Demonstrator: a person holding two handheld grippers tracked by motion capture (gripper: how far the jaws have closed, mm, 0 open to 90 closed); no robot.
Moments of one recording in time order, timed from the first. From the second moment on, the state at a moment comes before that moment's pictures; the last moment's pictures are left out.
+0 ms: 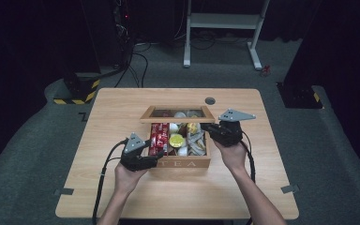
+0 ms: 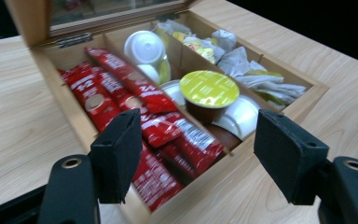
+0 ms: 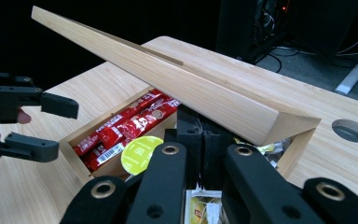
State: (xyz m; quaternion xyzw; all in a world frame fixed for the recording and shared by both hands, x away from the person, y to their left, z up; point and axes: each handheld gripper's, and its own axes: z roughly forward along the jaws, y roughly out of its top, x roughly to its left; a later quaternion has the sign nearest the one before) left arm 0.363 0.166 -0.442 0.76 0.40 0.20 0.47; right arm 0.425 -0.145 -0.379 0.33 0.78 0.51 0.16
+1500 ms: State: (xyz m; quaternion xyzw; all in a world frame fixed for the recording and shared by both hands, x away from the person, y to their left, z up) left arm 0.416 0.103 -0.456 0.80 0.39 0.20 0.41; right arm 0.431 -0.145 -0.371 0.33 0.78 0.51 0.16
